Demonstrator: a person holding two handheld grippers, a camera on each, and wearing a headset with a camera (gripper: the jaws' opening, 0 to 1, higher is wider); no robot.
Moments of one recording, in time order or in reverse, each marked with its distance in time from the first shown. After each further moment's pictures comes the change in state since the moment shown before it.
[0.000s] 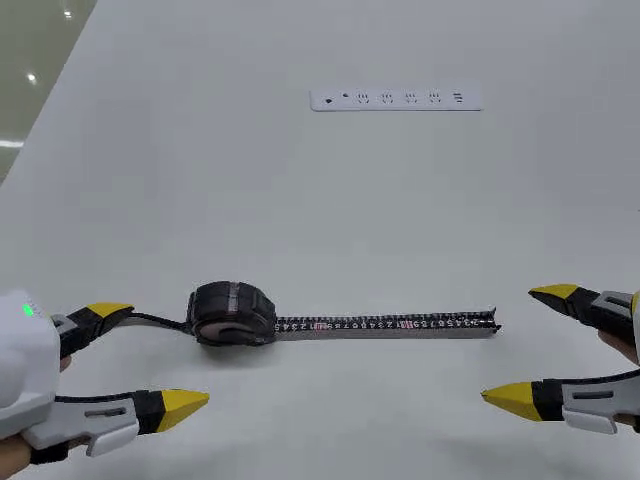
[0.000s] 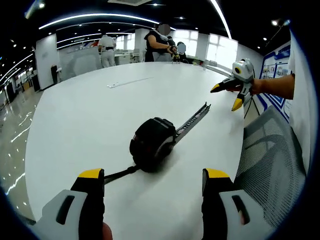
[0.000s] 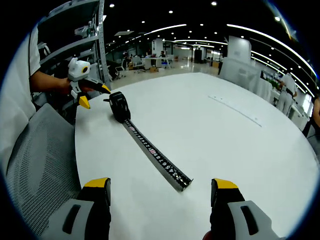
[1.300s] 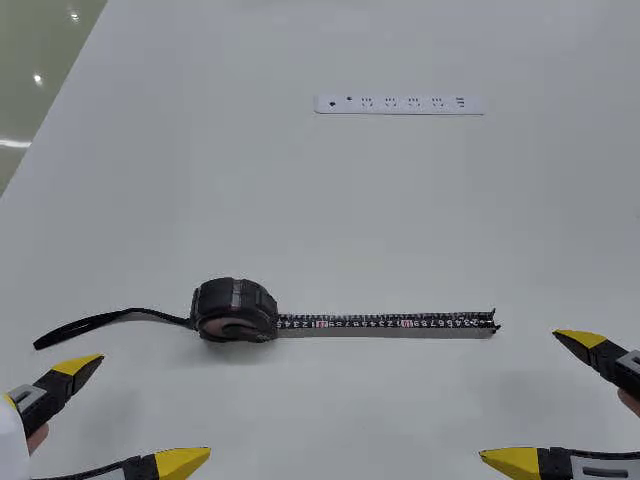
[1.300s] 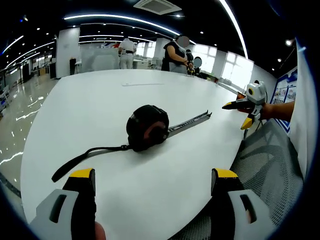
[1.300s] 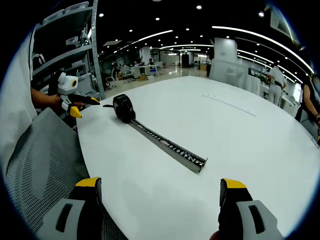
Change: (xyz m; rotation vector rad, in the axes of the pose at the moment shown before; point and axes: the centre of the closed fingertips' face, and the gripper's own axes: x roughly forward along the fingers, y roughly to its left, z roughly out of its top) left arm -0.025 -0.026 -0.030 -0.163 -0.094 0.080; right arm -0.013 0.034 -0.026 0.093 -0.068 -0.062
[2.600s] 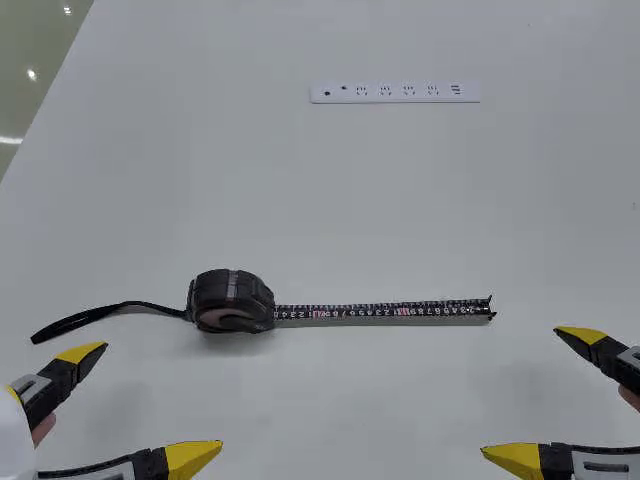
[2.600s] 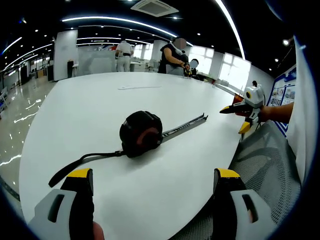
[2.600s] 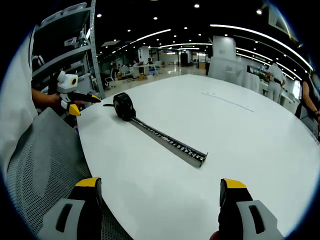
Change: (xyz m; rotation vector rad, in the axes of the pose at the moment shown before) left arm 0.003 -0.011 0.009 0.014 -0.017 -0.025; right arm -0.002 0.001 -0.006 0.019 0.003 0.002
